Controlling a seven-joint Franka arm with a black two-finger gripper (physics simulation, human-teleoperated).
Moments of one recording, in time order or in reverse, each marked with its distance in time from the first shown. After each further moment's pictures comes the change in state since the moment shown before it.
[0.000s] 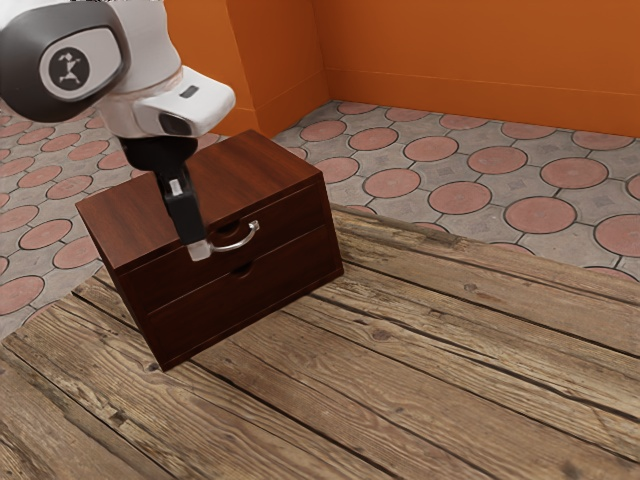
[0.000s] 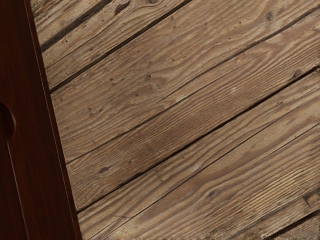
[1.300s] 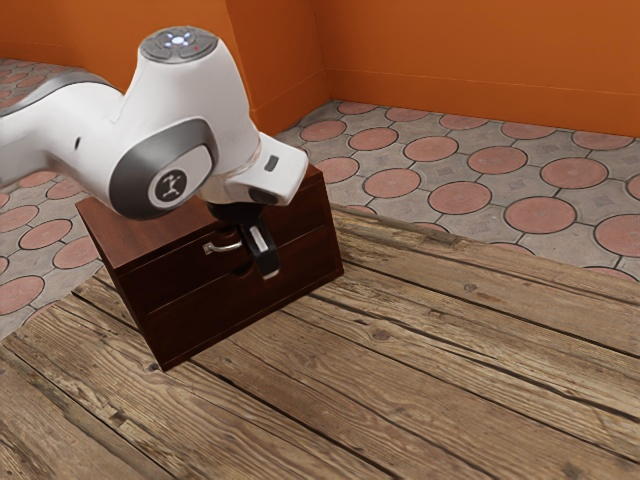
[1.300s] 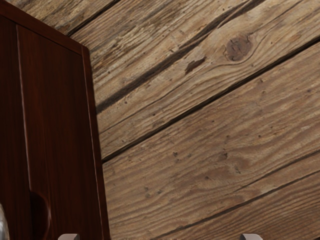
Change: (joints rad) arm 0.015 0.047 -0.060 -0.242 0.145 0.443 -0.159
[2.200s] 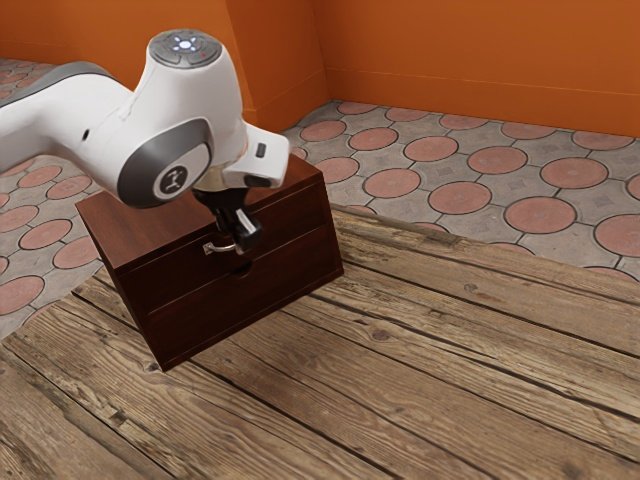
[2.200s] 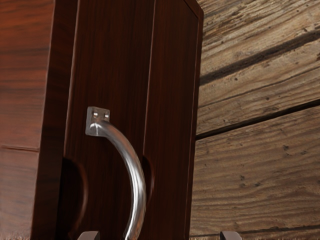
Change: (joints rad) arm 0.029 0.077 0.047 0.064 0.137 0.015 -0.183
